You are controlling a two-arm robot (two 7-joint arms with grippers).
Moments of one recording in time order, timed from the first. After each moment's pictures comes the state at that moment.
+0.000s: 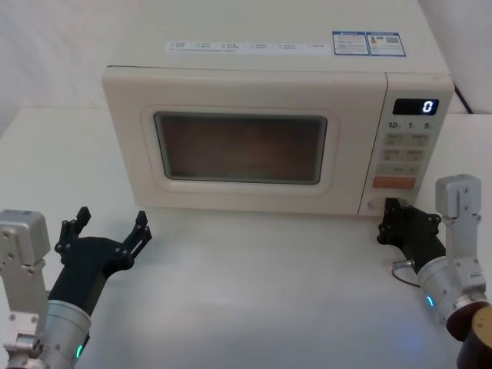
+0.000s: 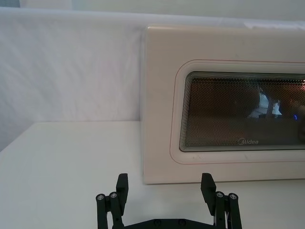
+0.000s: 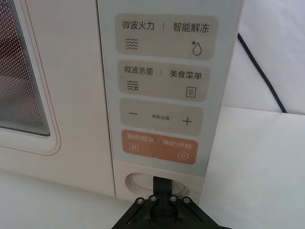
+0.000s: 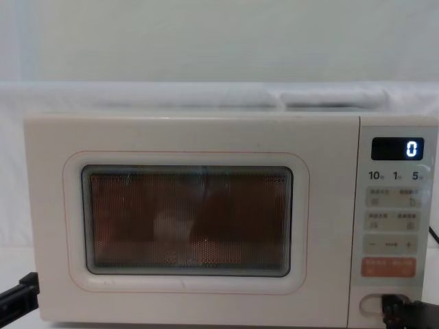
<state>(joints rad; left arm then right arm) 0.27 0.24 0.04 -1.85 -0.25 -0.02 -0.02 0.13 0.05 -0.15 -1.34 0.03 -0.05 0.11</state>
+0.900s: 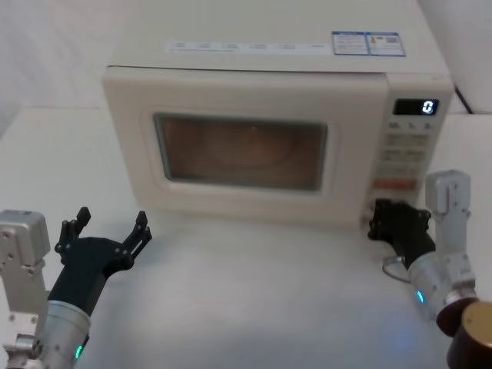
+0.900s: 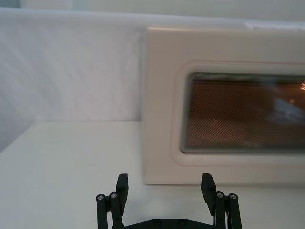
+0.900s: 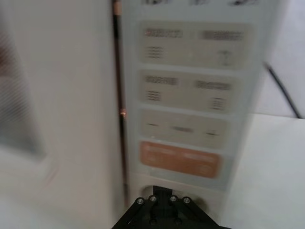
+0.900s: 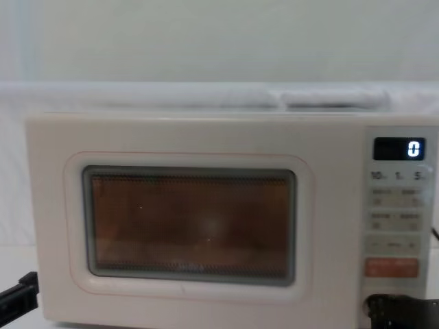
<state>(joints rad) 0.27 0.24 0.04 -1.85 -0.25 -0.02 -0.02 0.16 0.04 -0.16 -1.31 0.03 -0.06 0.11</state>
